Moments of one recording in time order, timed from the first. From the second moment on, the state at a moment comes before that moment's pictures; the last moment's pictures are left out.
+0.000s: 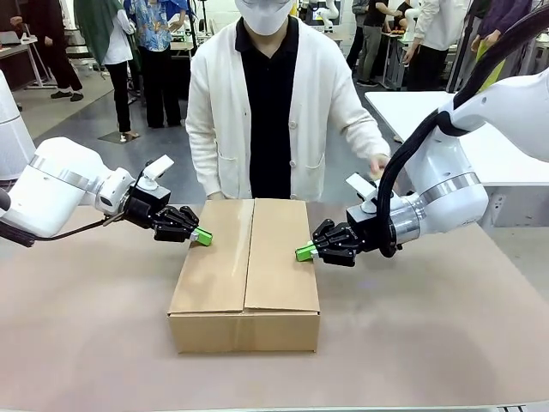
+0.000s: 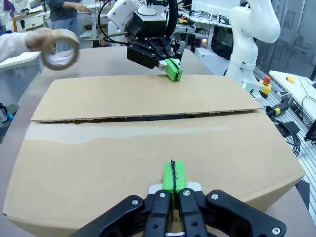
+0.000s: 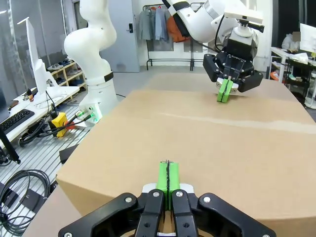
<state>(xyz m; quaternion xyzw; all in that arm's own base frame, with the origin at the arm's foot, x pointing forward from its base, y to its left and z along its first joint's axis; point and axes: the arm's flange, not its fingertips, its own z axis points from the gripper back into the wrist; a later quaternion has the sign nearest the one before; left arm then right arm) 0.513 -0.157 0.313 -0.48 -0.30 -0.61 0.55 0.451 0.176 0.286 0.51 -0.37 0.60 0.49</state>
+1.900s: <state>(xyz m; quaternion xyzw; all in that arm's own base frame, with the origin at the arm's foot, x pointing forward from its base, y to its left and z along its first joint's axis) 0.513 -0.157 0.313 -0.48 -0.30 -0.61 0.55 0.451 0.176 0.286 0.51 -0.37 0.60 0.49</state>
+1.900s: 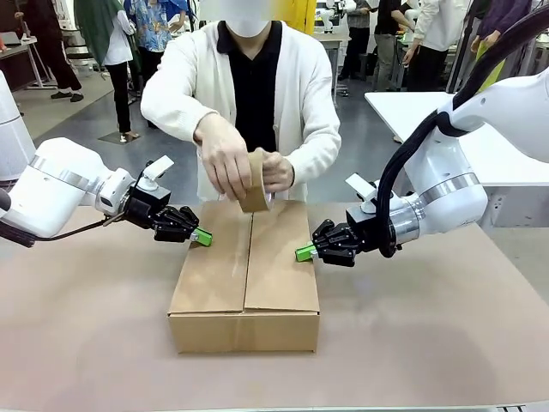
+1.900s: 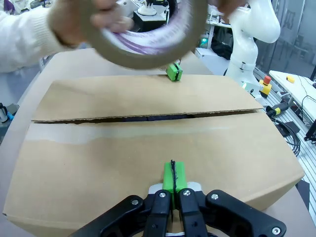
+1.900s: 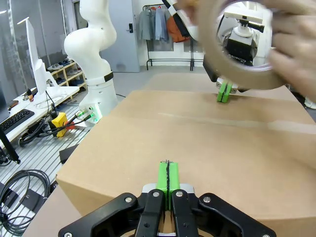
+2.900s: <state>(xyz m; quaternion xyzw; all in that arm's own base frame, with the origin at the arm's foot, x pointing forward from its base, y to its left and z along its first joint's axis) 0.513 -0.157 0.312 -0.48 -0.30 -0.61 0.55 0.451 0.176 0.285 0.51 -0.37 0.60 0.49</state>
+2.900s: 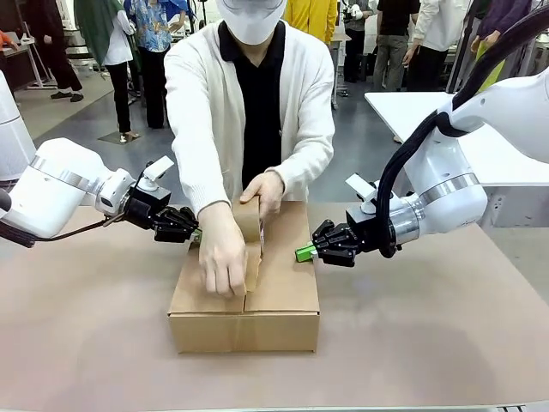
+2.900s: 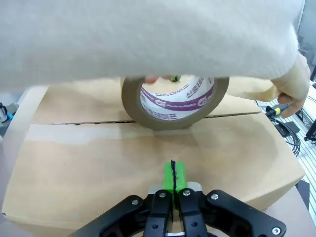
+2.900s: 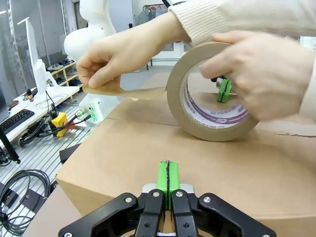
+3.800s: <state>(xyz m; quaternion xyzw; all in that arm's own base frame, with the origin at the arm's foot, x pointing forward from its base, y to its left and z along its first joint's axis) 0.513 -0.157 0.312 -0.48 -0.30 -0.61 0.55 0.451 0.176 0.285 0.51 -0.37 0.60 0.49</state>
